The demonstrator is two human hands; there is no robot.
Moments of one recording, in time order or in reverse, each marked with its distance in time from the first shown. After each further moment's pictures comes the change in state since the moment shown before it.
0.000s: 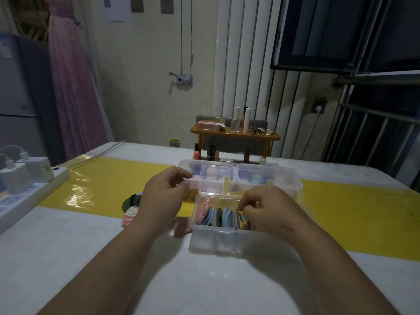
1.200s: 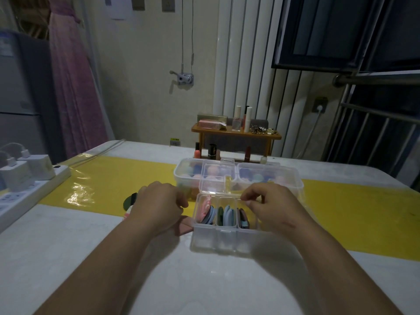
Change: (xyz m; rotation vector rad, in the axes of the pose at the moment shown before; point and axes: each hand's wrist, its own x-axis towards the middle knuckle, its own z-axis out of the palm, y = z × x) left_hand 0.003 -0.002 -0.015 0.994 -0.307 0.096; right_hand 0.006 0.008 0.005 0.054 0.072 0.027
